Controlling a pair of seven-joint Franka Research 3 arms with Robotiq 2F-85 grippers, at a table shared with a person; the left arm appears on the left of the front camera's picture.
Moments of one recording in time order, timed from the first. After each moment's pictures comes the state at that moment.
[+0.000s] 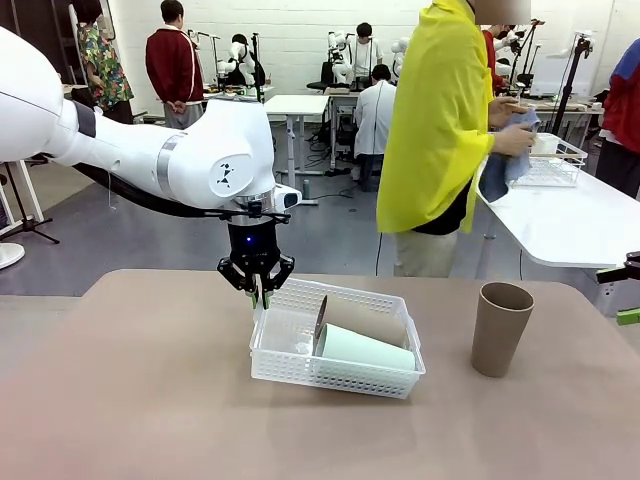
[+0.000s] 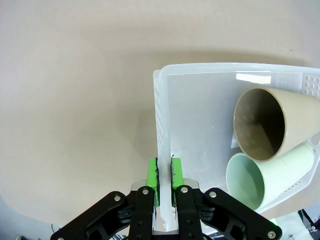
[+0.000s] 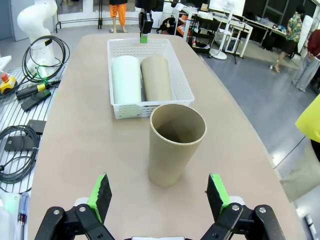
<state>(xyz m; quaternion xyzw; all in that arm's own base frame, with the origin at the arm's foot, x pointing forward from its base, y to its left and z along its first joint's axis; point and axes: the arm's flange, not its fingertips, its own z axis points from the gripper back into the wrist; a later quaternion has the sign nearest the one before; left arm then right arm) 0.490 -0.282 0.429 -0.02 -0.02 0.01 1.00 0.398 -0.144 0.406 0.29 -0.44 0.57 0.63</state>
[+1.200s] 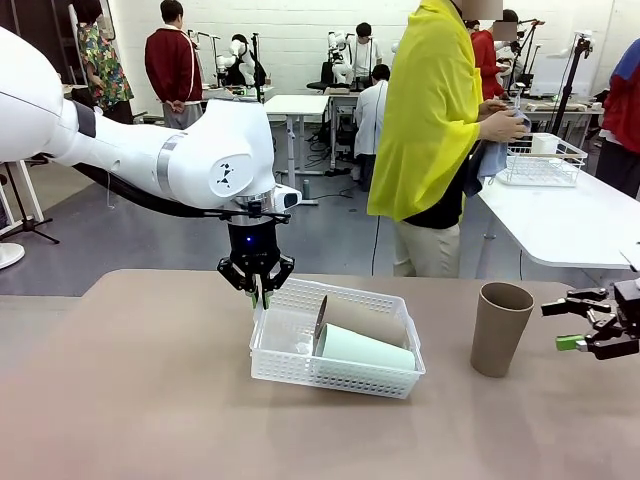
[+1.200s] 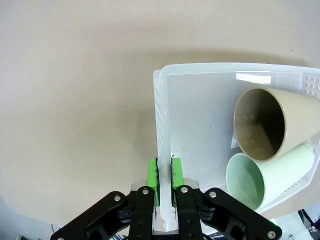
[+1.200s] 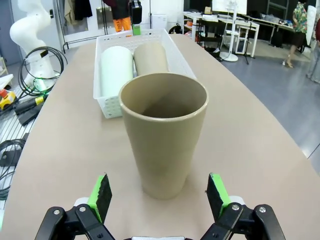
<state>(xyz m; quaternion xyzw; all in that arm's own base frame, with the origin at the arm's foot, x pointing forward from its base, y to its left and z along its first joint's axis) 0.490 -0.282 0.429 -0.02 -0.02 0.01 1.00 0.453 -0.102 0.301 0.37 -0.43 0.53 0.63</state>
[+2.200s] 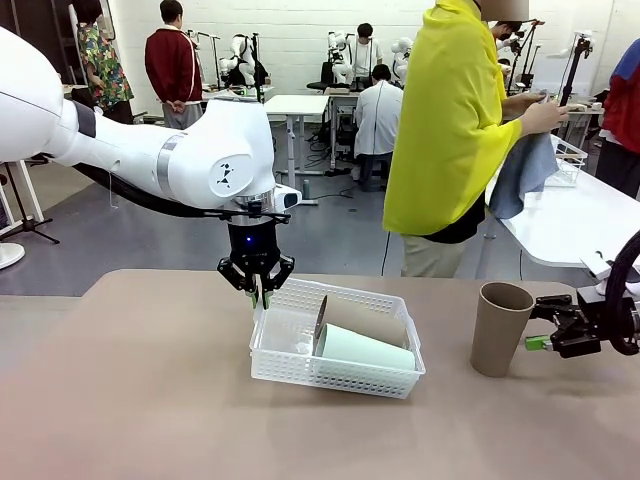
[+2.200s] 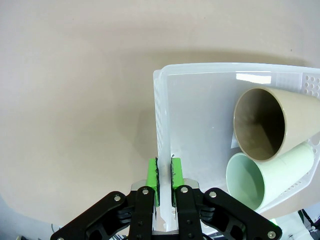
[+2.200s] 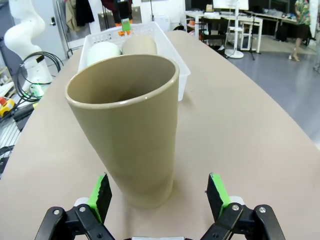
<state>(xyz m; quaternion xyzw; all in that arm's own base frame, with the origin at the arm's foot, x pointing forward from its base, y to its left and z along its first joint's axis) 0.490 -0.282 0.429 -0.02 -0.02 0.01 1.00 0.488 -0.080 0.265 0.40 -0.41 0.51 0.64</state>
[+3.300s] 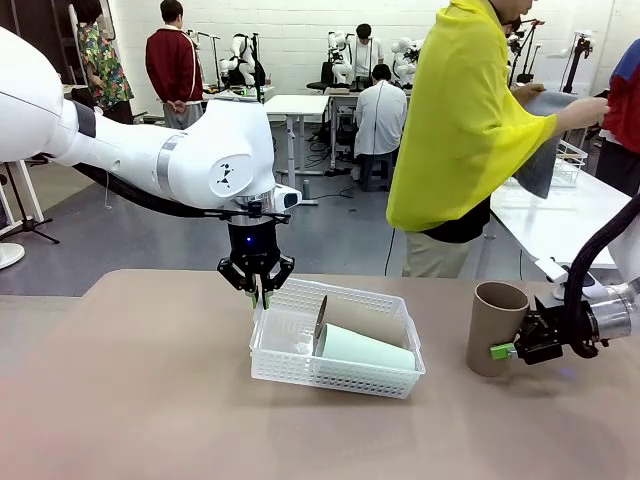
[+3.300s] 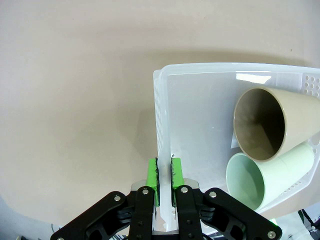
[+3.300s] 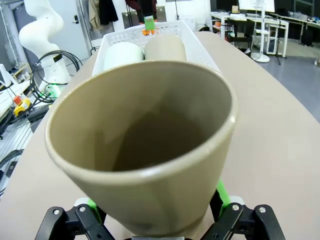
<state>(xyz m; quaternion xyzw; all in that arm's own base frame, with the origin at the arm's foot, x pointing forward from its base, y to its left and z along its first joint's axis) 0.490 -0.282 0.429 -0.02 -0.02 0.01 1.00 0.492 -0.015 0.251 0.44 -0.38 0.54 0.61</state>
